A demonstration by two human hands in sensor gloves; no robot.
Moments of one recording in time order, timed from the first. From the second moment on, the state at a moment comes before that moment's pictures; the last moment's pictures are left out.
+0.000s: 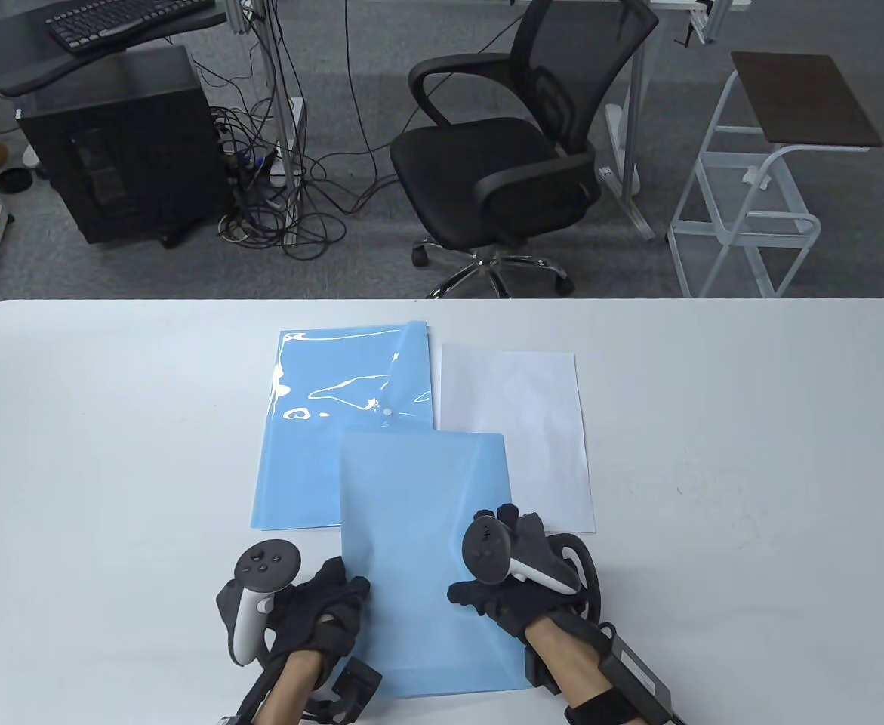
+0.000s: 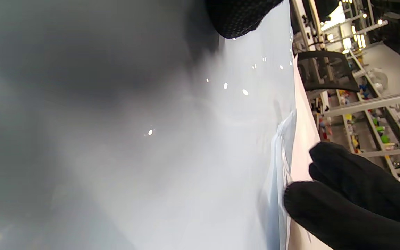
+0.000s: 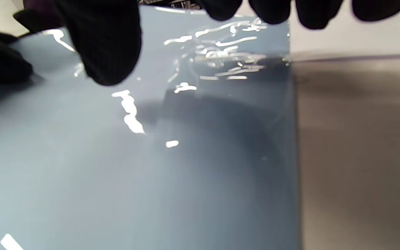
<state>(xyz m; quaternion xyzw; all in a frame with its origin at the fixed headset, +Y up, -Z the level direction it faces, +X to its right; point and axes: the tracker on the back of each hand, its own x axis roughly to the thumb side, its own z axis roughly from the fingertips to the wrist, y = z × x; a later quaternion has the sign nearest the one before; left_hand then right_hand) -0.191 -0.795 -0.245 -0.24 0.14 0.53 0.80 0.061 -0.761 -0.293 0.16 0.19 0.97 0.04</state>
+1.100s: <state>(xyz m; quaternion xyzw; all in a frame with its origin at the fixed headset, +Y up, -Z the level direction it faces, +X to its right) -0.191 -0.793 -0.247 -0.24 0.14 0.50 0.82 -0.001 -0.785 -0.298 0.20 0.18 0.95 -0.17</state>
